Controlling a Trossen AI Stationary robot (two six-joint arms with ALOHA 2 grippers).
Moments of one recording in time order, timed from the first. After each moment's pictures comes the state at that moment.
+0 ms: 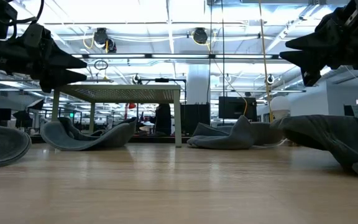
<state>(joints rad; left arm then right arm) 0.14 0.12 0.02 0.06 -0.23 -0.26 -0.02 0.19 0.02 0.25 0.05 0.35</state>
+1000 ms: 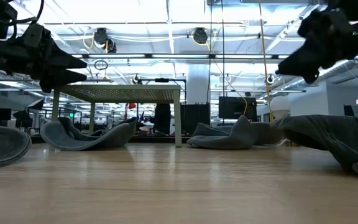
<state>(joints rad) 0.14 0.12 0.02 0.06 -0.23 -0.26 -0.10 0.45 0.30 -0.20 0.08 0.27</state>
